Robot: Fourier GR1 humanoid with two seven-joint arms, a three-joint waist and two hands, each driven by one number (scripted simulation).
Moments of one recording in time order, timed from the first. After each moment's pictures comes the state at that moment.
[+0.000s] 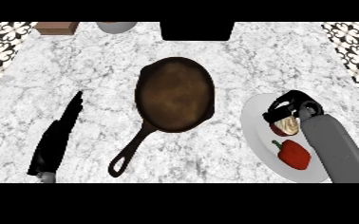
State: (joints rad) left arm 0.06 0.30 -0.09 -1.58 -0.09 0.11 0.12; right arm -0.45 -0.39 0.16 -1.02 0.24 0.31 0.90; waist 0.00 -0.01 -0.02
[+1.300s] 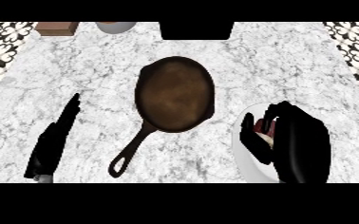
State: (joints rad) left arm 0.08 0.29 -0.07 -1.58 -0.10 0.09 0.12; right arm -0.17 -0.35 0.54 -1.98 1.22 0.02 1.07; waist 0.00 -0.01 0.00
